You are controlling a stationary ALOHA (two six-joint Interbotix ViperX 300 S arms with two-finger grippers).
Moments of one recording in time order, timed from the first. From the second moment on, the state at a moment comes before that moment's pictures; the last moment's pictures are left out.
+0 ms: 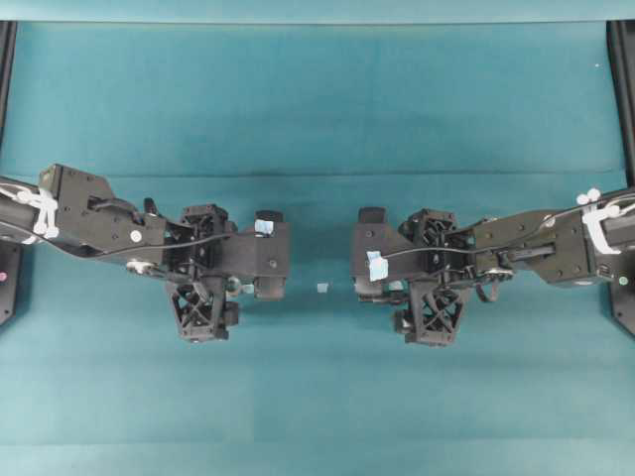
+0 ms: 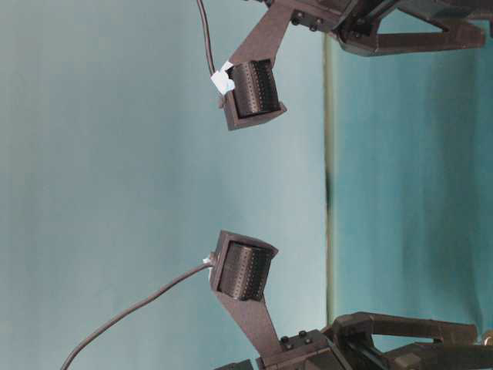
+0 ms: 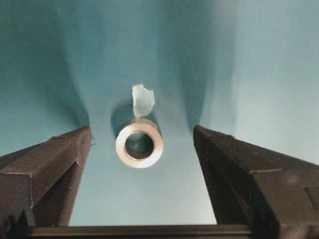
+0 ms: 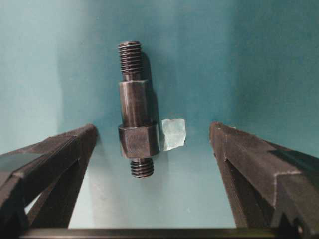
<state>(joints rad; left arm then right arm) -0.02 0.10 0.64 0.02 0.46 -0.06 0.03 0.11 0.71 0.03 0.41 0.09</state>
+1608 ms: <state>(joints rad) -0.02 0.10 0.64 0.02 0.46 -0.05 0.04 0.11 0.69 0.03 0.45 0.08</state>
